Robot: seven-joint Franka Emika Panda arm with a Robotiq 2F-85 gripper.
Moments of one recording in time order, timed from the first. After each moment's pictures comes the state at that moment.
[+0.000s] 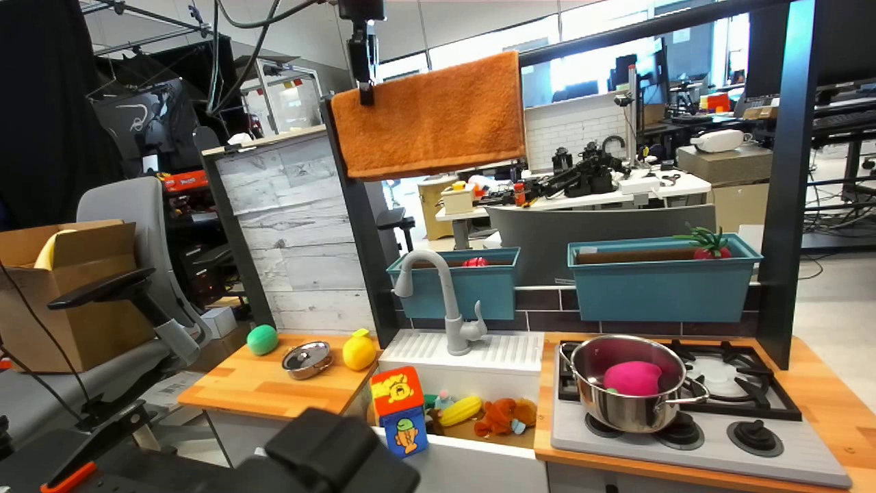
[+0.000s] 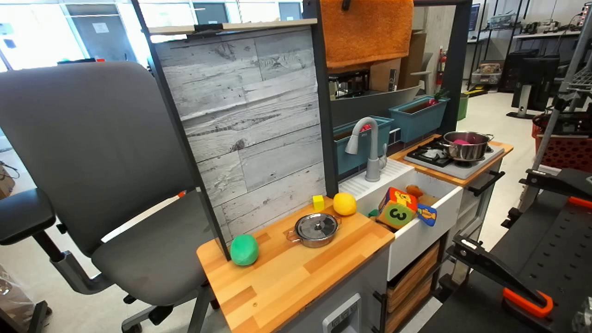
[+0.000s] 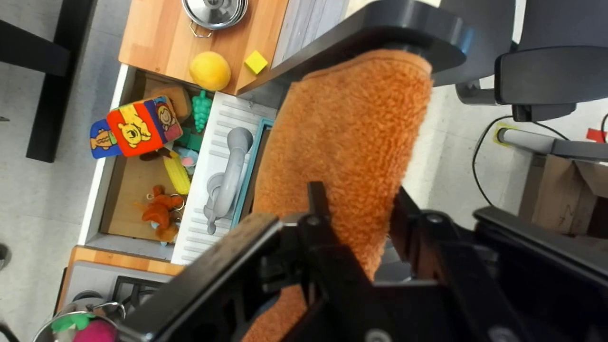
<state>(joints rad) -0.09 0.69 -0.06 -0.97 0.30 1.75 1.05</state>
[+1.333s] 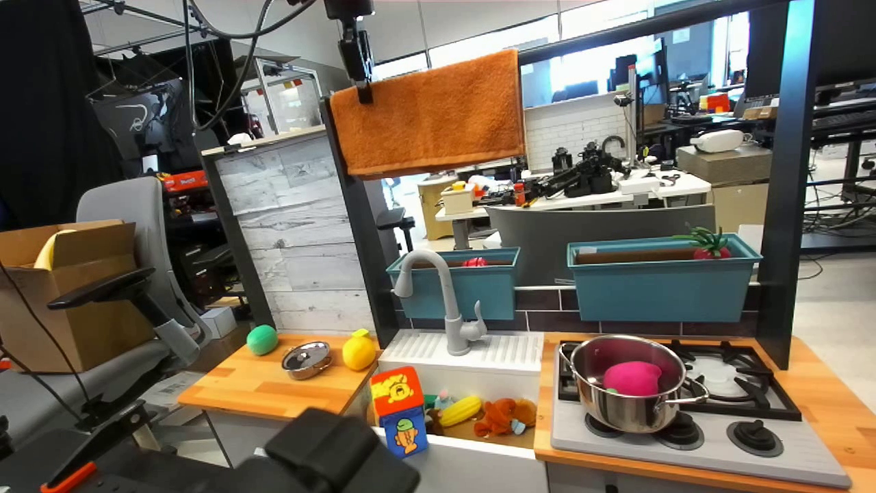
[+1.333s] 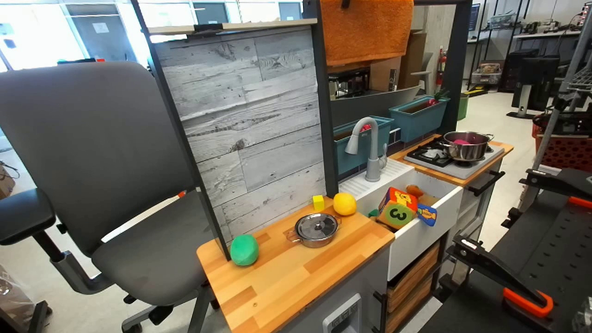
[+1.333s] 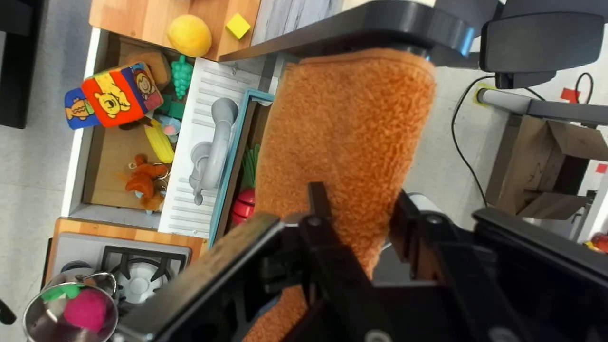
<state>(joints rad) -0.05 0.54 -0.06 -1.23 0.21 1.98 1.07</state>
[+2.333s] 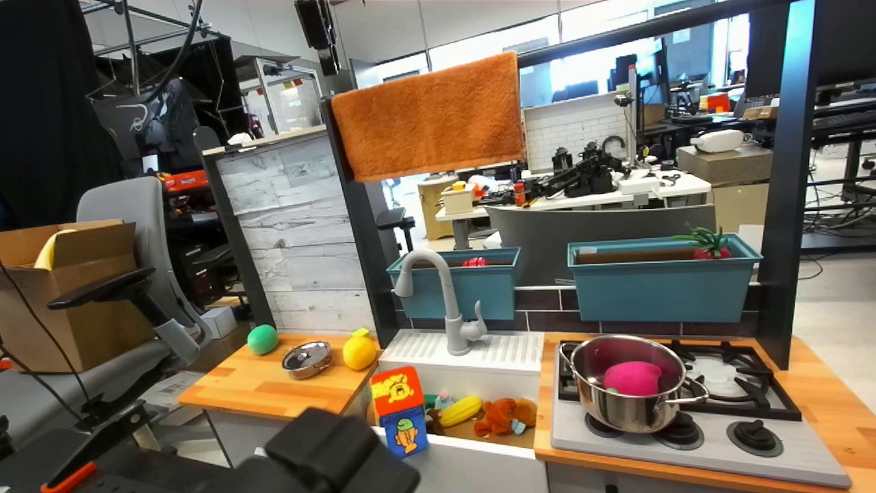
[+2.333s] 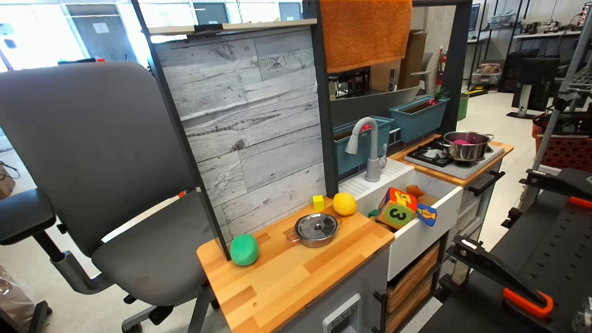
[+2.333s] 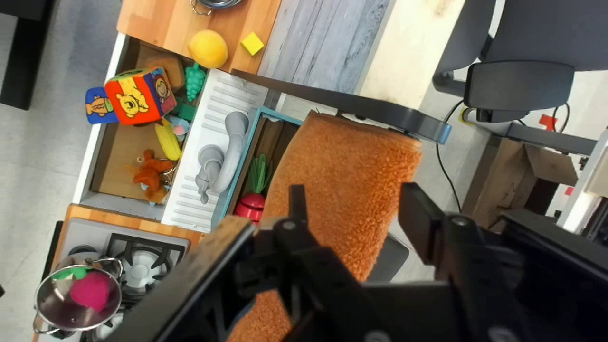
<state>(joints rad) 0.00 0.35 -0.06 -1.41 0.18 1.99 1.03</state>
